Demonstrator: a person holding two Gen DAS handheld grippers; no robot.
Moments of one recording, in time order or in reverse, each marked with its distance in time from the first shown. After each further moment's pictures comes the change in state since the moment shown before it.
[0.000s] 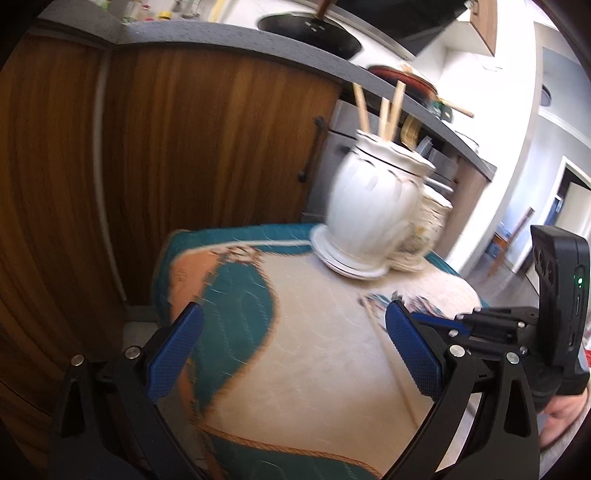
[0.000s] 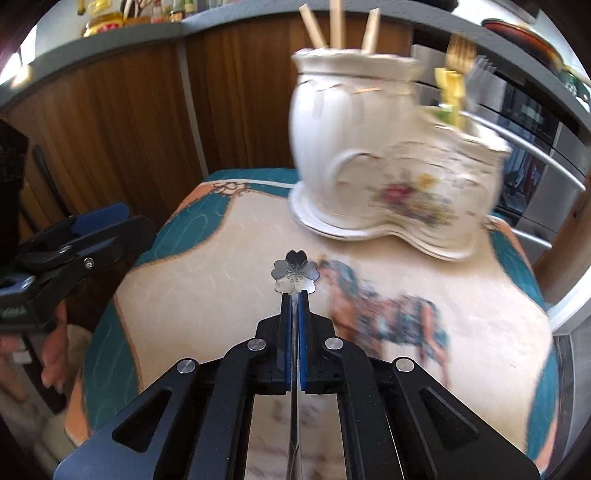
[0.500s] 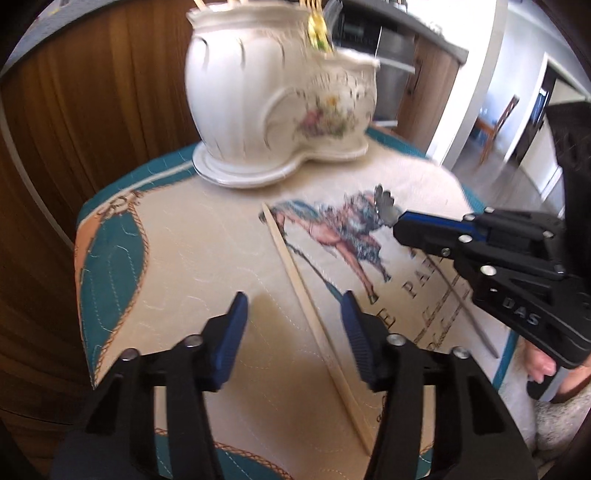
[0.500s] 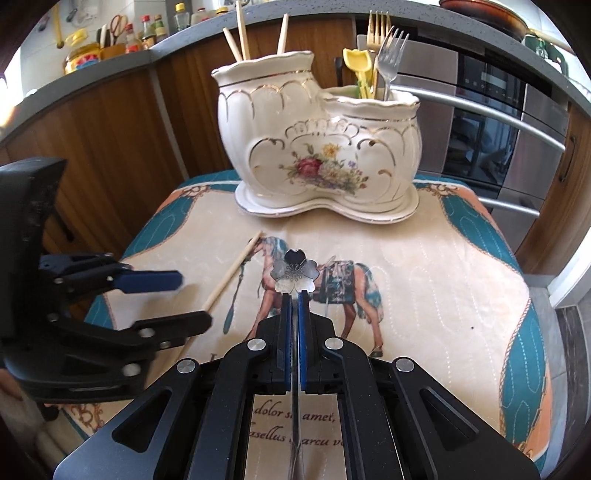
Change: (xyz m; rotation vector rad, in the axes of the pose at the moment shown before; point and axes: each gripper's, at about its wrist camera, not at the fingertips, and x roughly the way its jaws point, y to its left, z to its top) left arm 0.062 -0.093 -0.022 0.253 0.375 0.001; right arm -0.025 -0.048 -0.027 0.095 -0.020 0.027
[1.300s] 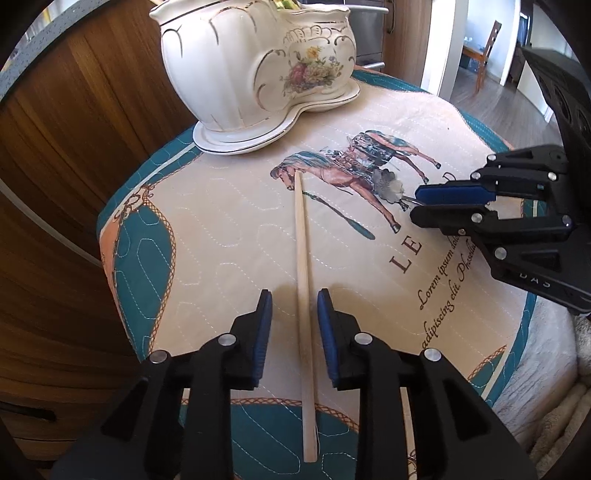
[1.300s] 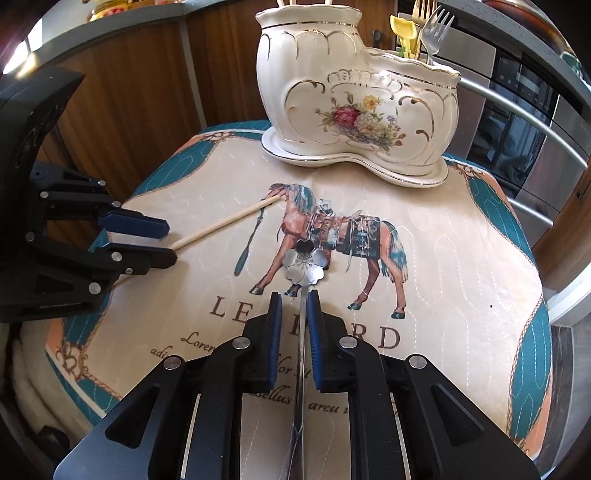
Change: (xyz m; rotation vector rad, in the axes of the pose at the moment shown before) left arm -0.004 0.002 0.000 0.205 0.151 0.078; right arm 0.005 0.009 -0.020 -0.120 0.116 0.020
